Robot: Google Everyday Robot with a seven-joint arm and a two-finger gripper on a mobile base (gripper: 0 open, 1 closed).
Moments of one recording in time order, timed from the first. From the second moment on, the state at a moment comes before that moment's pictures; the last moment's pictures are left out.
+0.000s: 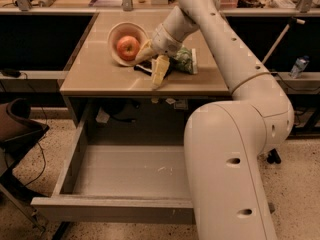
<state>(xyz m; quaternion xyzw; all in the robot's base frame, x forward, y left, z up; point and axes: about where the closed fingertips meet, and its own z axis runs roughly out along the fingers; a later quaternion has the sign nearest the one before) 0.741 0.035 0.809 -0.78 0.54 0.19 0.26</state>
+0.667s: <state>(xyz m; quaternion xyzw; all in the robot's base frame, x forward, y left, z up) 0.741 0.035 0.809 -0.78 0.54 0.19 0.26</state>
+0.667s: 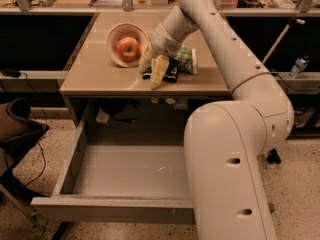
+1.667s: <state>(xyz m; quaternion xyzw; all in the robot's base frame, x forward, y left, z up) 0.737 0.032 0.819 -0.78 0.54 0.19 0.26</state>
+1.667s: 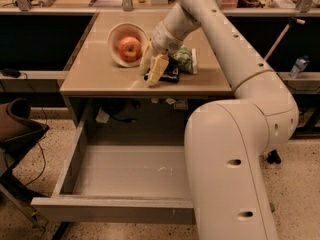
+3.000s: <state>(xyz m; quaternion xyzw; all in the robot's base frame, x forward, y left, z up) 0.614 0.024 1.023 -0.73 0.50 -0.04 0.45</state>
